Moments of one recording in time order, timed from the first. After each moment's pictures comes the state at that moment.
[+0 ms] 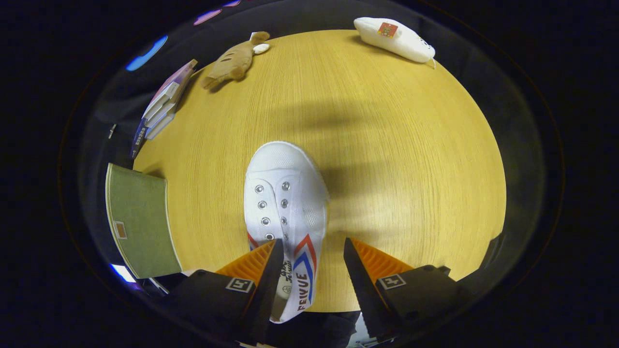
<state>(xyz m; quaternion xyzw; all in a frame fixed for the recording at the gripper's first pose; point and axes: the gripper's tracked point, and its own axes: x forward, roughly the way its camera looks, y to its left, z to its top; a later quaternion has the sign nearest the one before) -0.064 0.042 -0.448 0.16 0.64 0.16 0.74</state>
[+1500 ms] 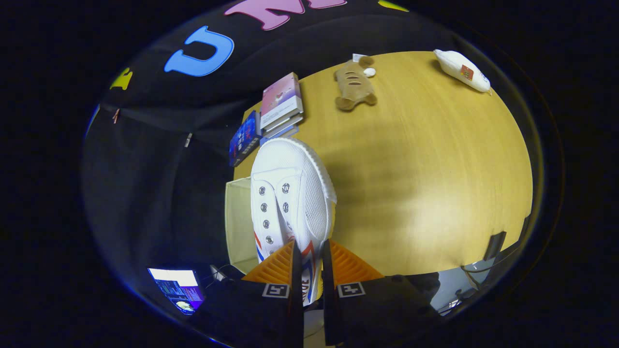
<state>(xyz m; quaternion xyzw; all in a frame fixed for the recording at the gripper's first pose) -0.076 0.208 -0.173 0.31 0.59 0.29 0.69</state>
